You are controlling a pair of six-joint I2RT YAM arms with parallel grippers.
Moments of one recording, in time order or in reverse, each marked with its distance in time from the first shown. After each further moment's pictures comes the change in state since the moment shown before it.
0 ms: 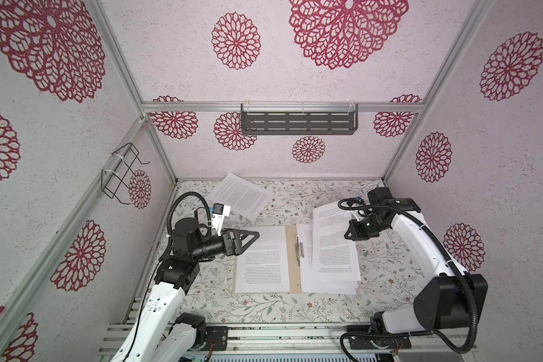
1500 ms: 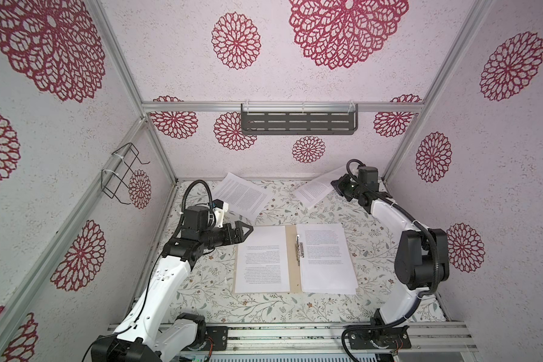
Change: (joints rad) left arm 0.041 0.232 0.161 -0.350 -0.301 0.203; right arm 0.007 0.313 0.129 0.974 -0.038 0.917
